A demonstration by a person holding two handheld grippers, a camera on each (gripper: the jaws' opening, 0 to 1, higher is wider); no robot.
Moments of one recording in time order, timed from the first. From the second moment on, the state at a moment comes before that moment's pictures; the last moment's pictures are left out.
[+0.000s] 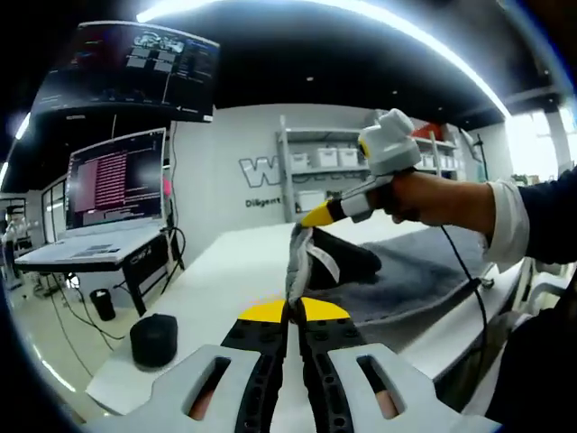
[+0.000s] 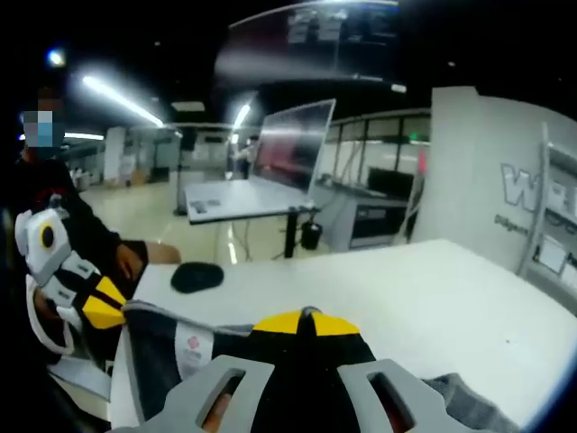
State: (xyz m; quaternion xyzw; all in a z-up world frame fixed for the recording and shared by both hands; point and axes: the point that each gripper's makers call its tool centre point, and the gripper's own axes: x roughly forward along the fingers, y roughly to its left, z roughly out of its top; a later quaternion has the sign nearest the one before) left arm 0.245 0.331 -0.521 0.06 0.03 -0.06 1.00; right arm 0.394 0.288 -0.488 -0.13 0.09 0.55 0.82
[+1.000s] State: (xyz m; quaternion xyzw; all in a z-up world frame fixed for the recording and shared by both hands) left arm 0.237 0.350 -0.568 0.06 0.10 -0.04 0.99; right arm 0.378 0.354 -0.537 -0.16 0.10 0.57 0.80
